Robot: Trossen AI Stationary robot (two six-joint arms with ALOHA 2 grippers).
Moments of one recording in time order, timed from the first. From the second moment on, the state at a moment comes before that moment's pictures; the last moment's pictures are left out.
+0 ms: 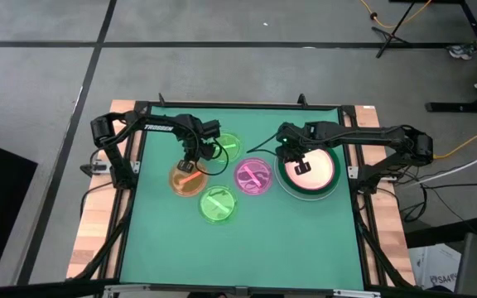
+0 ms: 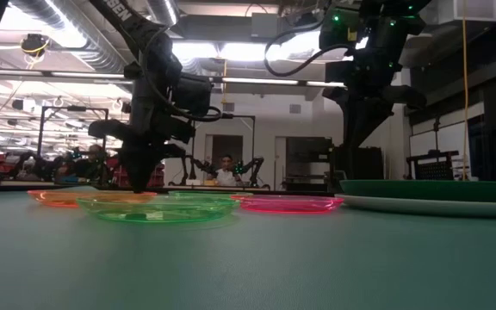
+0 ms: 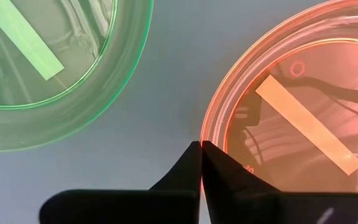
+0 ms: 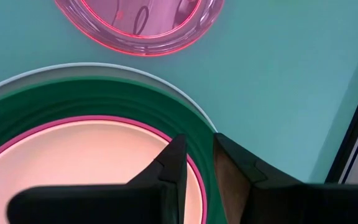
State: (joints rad) left arm 0.43 1.75 1.05 -0.87 0.07 0.74; right arm -0.24 1.46 1.05 -0.80 0.09 -0.68
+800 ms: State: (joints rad) left arm 0.43 1.75 1.09 -0.89 0.02 0.68; right arm -0.24 1.46 1.05 -0.65 0.09 -0.66
